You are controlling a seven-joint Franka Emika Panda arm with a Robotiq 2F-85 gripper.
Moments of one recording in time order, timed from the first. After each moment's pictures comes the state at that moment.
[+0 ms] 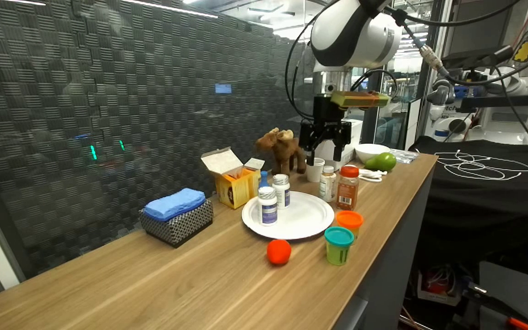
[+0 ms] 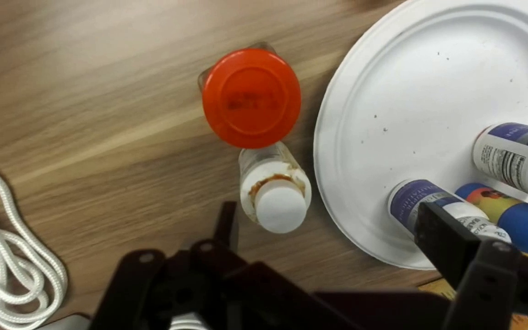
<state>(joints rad) -0.11 0.19 -0.11 -2.05 0.09 2.22 0.05</state>
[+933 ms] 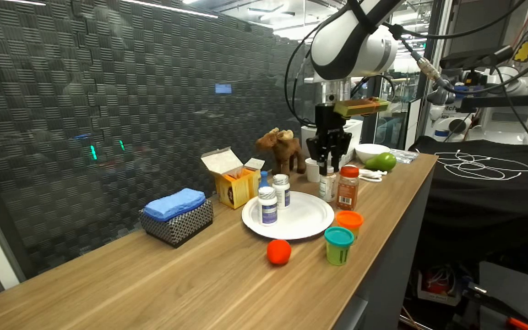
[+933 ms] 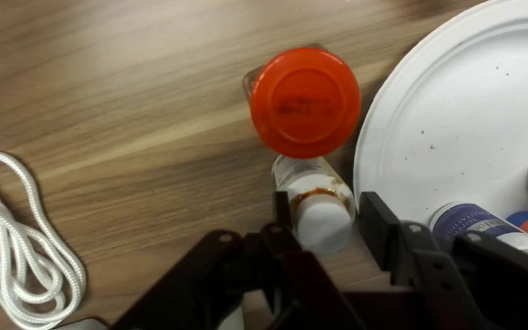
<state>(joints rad) -0.11 0.22 -0.12 -2.05 0.02 2.22 0.04</state>
